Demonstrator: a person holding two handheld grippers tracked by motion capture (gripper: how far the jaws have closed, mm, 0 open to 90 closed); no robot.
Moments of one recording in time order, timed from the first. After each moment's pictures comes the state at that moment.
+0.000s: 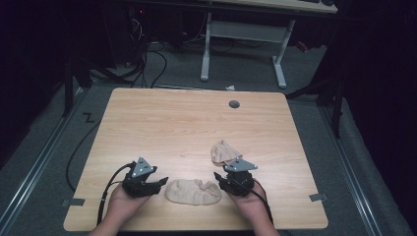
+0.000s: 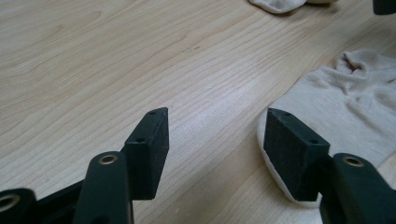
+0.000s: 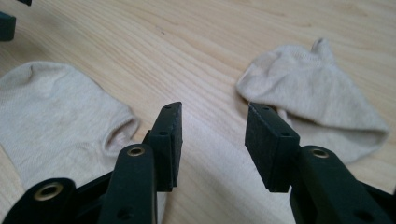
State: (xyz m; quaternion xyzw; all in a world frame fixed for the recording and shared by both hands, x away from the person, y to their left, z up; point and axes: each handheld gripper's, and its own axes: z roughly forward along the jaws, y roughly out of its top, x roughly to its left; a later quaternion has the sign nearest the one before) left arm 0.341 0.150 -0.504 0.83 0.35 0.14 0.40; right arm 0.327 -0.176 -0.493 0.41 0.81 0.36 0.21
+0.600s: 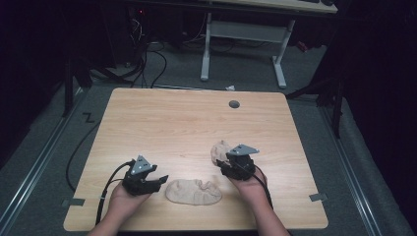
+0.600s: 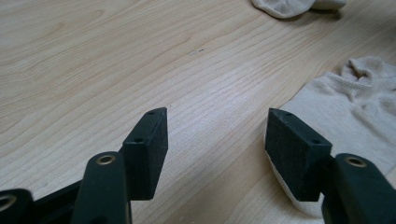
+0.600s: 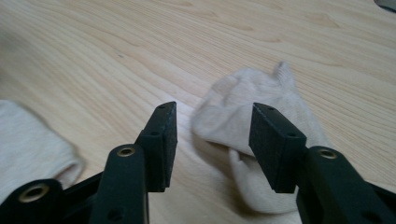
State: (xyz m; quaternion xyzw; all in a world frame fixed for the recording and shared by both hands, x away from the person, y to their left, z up) left arm 0.348 0.153 -0.505 0.83 0.36 0.14 0.41; right arm 0.372 -0.188 -0.492 0.44 0.80 0.36 0.20
